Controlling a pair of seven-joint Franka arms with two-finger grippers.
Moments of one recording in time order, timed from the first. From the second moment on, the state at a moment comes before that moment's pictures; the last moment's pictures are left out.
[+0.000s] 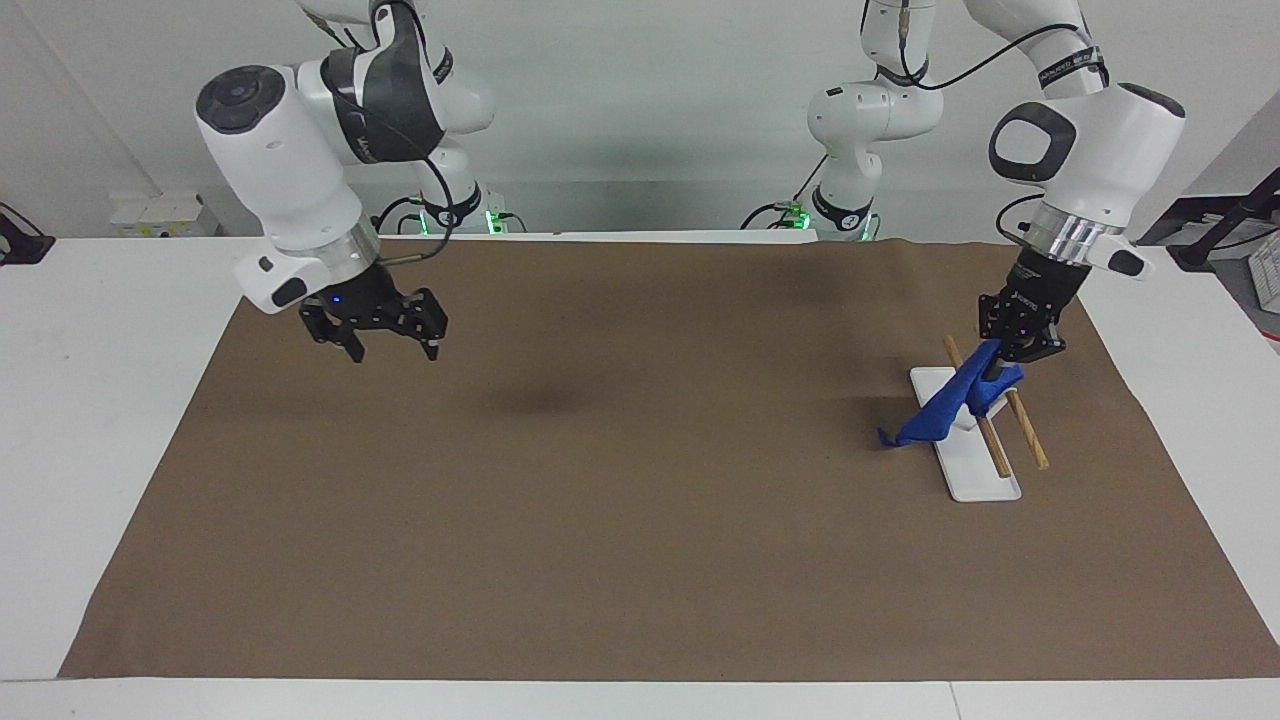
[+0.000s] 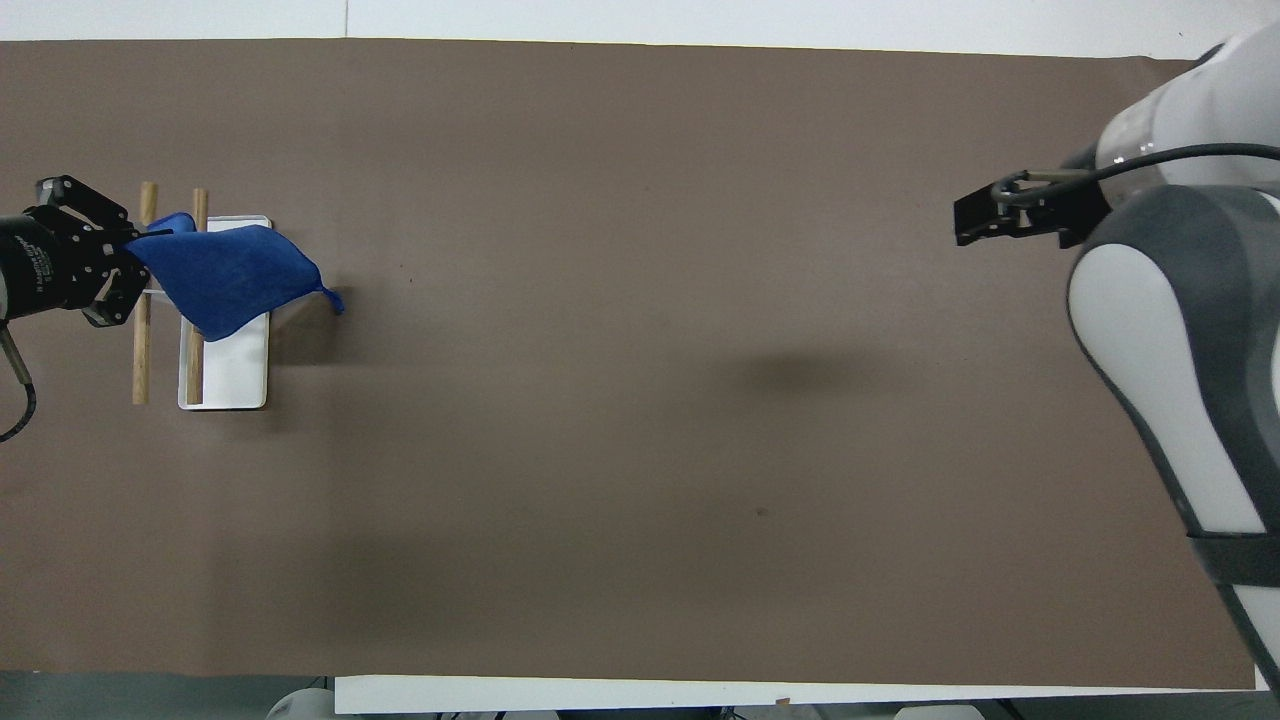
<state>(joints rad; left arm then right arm) 0.06 -0.17 -0.08 -2.20 -0.36 2.46 -1.35 0.08 0.05 -0.01 -1.67 0.00 1.73 0.08</state>
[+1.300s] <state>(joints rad) 0.23 -0.11 -0.07 -2.12 -0.36 2.44 -0.64 0.09 -0.04 -0.19 -1.68 -0.02 1.61 -0.13</state>
